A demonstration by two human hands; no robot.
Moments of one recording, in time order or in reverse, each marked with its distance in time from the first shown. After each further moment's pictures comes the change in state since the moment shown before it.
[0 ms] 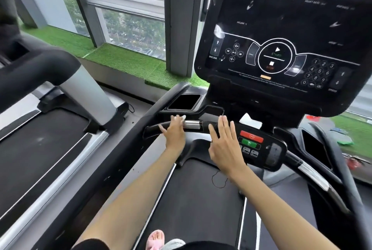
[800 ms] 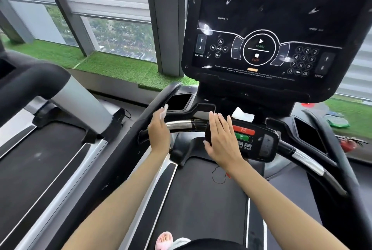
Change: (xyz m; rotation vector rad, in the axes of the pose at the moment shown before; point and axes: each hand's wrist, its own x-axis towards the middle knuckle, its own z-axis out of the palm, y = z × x) left_hand -0.019 0.020 -0.042 -0.289 0.312 0.135; right_hand -0.003 0.011 -0.006 0.121 0.030 0.079
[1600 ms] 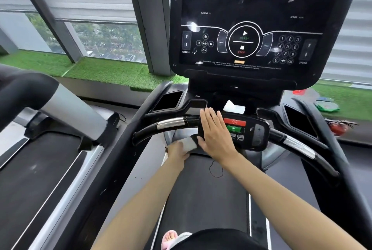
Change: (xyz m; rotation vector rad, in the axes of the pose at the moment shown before) left_hand -0.055 -0.010 0.048 -0.449 -0.357 -1.013; right_hand -0.004 0.002 0.004 -0.029 0.033 -0.002
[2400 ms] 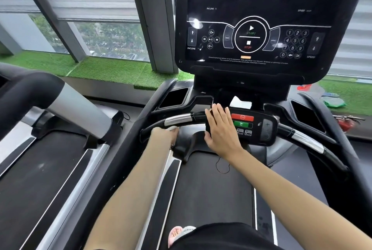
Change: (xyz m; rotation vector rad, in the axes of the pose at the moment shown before) left_hand 0.050 0.069 -0.034 -0.589 0.106 -0.219; right_hand -0.001 -0.009 0.004 0.044 0.018 0.041
